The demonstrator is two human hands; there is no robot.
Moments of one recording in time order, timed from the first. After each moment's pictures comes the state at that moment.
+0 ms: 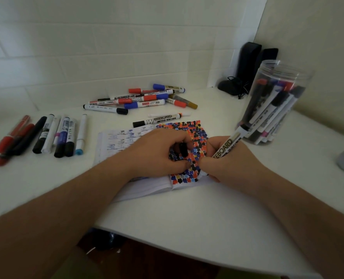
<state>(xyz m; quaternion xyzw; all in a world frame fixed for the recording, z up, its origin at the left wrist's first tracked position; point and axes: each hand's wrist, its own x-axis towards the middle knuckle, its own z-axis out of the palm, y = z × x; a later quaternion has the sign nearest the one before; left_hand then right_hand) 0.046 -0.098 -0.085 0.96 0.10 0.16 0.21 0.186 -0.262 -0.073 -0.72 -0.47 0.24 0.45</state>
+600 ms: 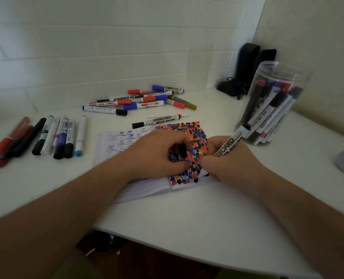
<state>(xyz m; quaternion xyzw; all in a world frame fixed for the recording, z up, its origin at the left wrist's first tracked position) 0.046 -0.098 -0.085 0.96 0.10 0.16 0.20 0.188 -0.263 -0.071 -0.72 -0.46 0.24 0.47</state>
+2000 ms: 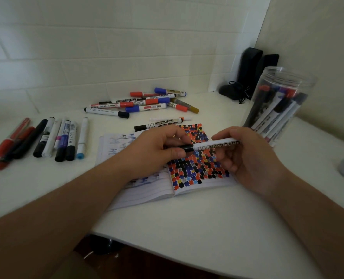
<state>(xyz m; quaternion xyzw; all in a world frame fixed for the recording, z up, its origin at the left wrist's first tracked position) 0.035 -0.101 -0.073 0.85 0.18 0.17 0.45 0.213 -0.258 -0.067 -0.58 -0.32 0.38 0.65</state>
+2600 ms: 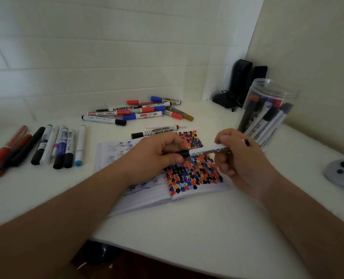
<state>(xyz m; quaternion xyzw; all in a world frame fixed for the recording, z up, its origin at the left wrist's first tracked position) 0.039 -0.098 -0.075 0.85 0.17 0.17 0.47 0.214 -0.262 -0.063 -0.60 -0.34 0.33 0.64</state>
